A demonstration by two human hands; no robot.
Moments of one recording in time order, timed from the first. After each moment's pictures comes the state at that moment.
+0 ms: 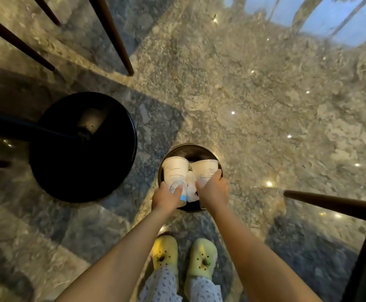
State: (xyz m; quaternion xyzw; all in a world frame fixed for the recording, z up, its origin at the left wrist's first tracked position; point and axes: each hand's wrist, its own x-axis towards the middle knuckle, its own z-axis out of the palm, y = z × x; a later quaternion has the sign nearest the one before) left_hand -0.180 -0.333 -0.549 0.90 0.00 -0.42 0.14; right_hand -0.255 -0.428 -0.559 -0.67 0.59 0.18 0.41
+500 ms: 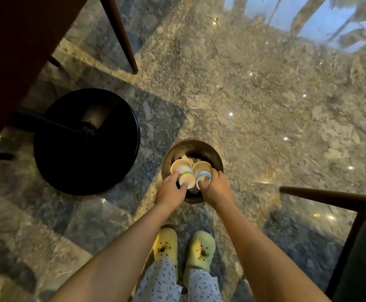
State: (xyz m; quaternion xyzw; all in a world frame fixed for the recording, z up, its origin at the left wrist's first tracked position) left_hand -0.186 -0.324 -0.522 0.88 -0.14 -0.42 0.15; right_hand -0.274 -0.424 -0.537 -0.75 0.48 0.23 0.40
